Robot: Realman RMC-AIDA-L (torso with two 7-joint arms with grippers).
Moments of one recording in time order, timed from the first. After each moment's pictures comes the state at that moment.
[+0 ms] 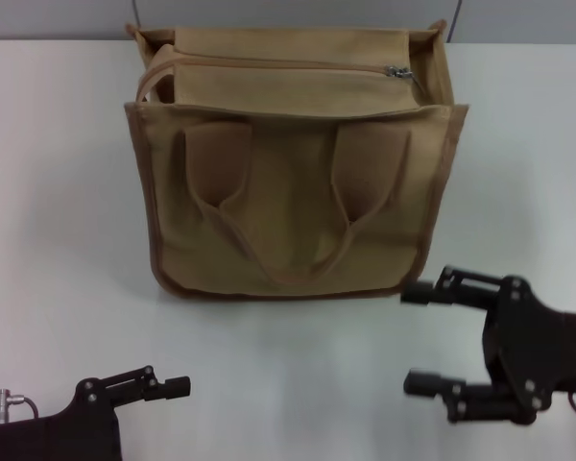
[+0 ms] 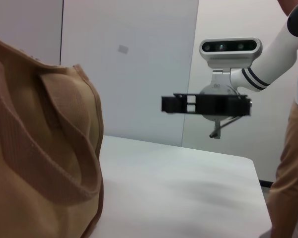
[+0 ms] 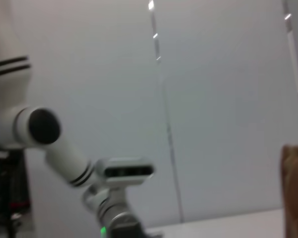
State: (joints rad) left arm -0.19 -2.07 0.59 0.48 2.15 1.91 -0.72; right arm 0.43 2.08 -0.62 -0.38 -2.01 -1.97 0.83
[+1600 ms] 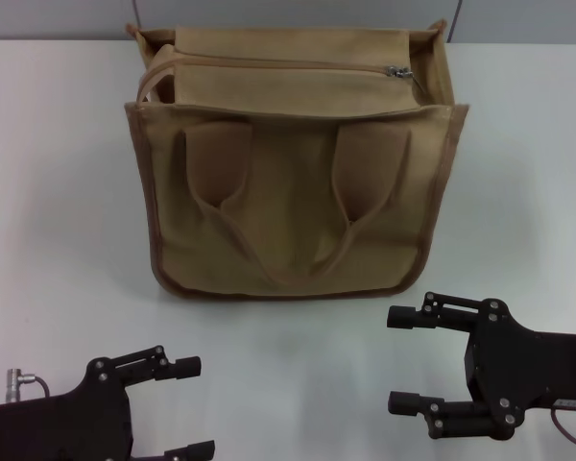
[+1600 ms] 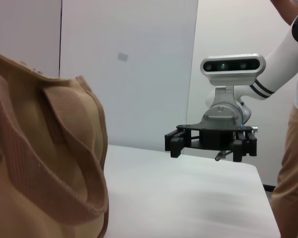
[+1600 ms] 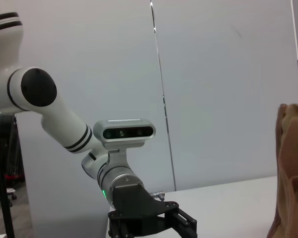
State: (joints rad) left arm -0.23 -2.07 0.58 0.46 2.14 1.90 -0.72; right arm 0.42 2.09 -0.67 -0.37 -2.03 -1.88 0.80
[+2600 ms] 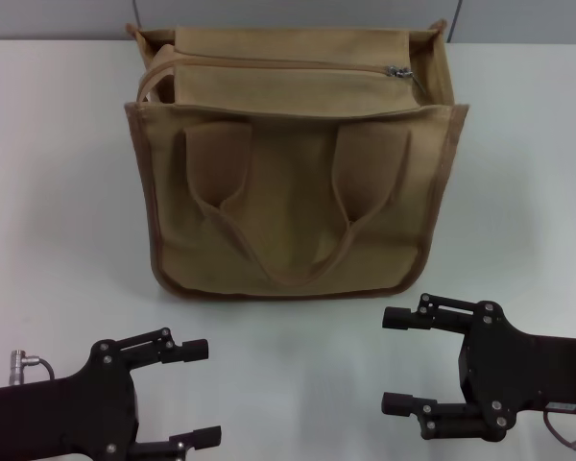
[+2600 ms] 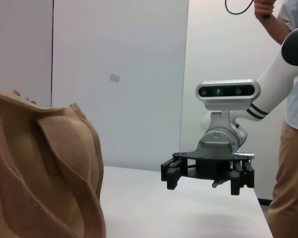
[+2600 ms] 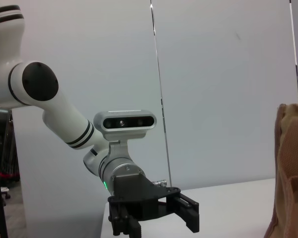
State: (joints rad) left arm -0.26 -2.07 0.58 0.46 2.11 1.94 -0.73; right arm 0.42 2.09 -0.67 -0.33 -2.03 -1.86 0.76
